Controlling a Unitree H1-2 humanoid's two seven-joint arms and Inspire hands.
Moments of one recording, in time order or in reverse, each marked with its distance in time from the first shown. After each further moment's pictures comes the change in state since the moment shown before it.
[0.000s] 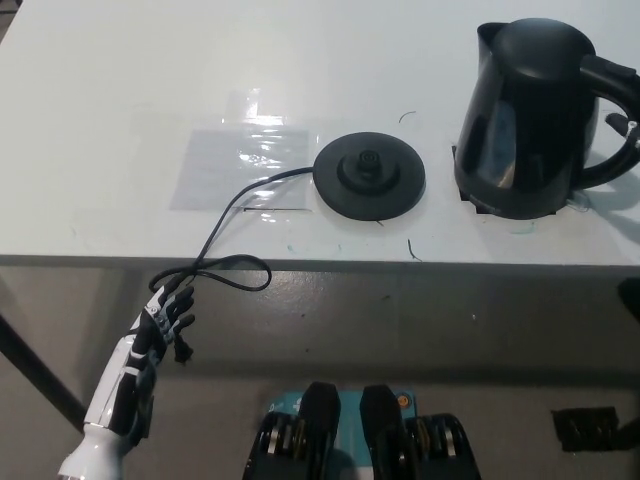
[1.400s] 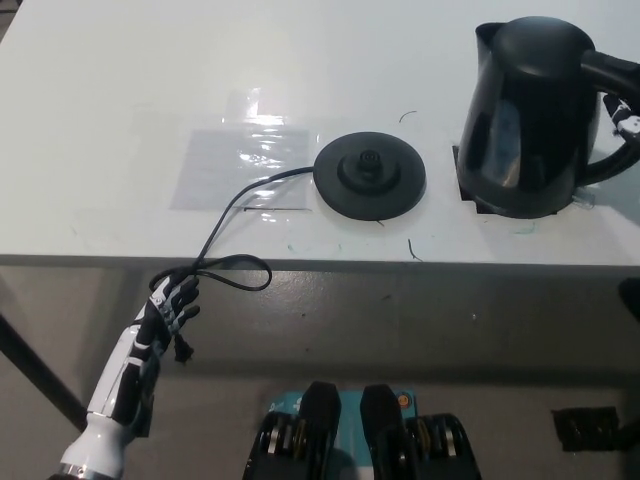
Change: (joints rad) left_arm -0.028 0.002 0.004 0.009 -0.005 0.004 -0.024; right_arm -0.108 0.019 -0.024 0.241 -0.008 0.031 -0.026
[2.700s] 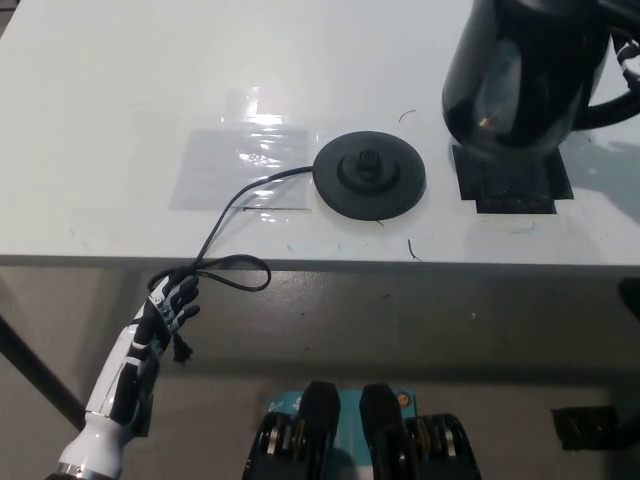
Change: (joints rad) left_arm -0.002 0.000 0.008 0.002 -0.008 -0.002 -0.012; right_arm -0.013 0.096 -0.041 -0.327 -0.021 0.112 -0.122
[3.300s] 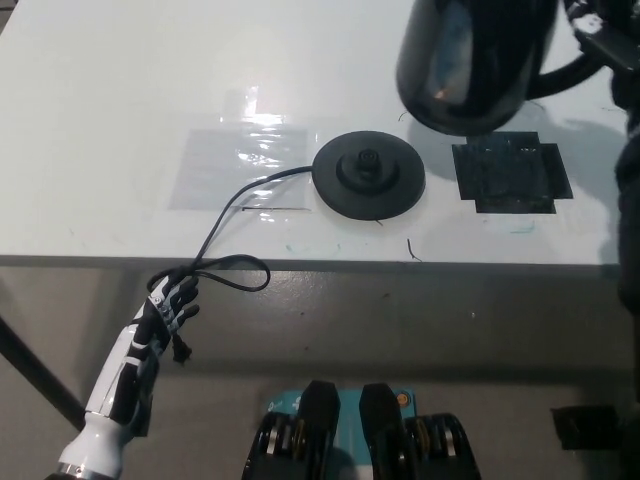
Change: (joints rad) left_arm 0.000 0.000 0.000 0.000 0.000 0.000 0.000; right_arm -0.128 0.059 0.050 0.107 -0.017 0.011 -0.023
